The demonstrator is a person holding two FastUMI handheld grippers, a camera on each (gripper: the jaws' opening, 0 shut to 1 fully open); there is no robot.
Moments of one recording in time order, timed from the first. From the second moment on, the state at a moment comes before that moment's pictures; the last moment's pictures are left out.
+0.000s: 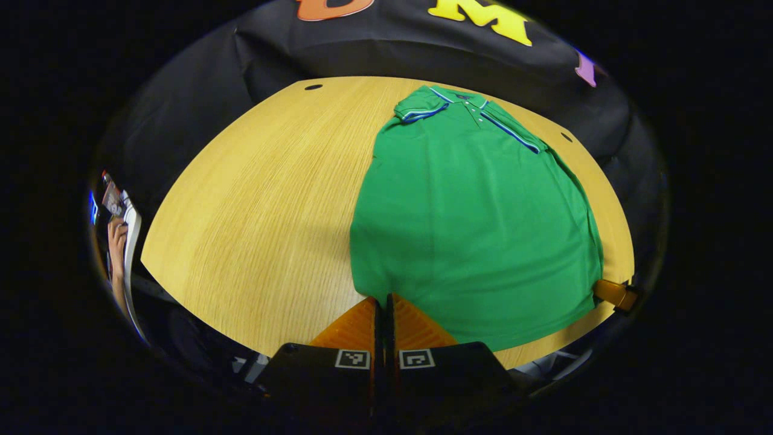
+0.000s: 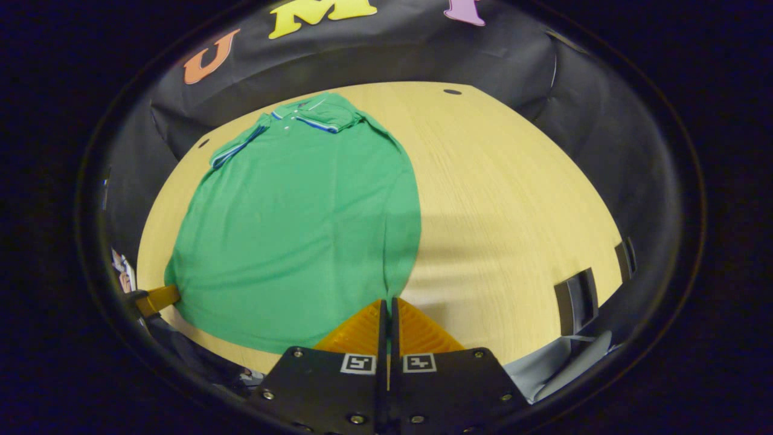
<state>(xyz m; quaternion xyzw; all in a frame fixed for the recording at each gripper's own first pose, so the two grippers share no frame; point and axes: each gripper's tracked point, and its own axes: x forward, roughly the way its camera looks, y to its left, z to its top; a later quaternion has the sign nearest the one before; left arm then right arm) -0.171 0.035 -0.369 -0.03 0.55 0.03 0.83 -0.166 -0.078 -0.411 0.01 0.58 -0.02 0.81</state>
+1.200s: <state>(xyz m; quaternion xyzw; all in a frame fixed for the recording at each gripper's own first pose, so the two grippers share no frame) -0.079 0.029 -0.323 -0.10 0.51 0.04 0.85 -0.055 -0.069 -0.356 0.07 0.52 0.01 0.85</state>
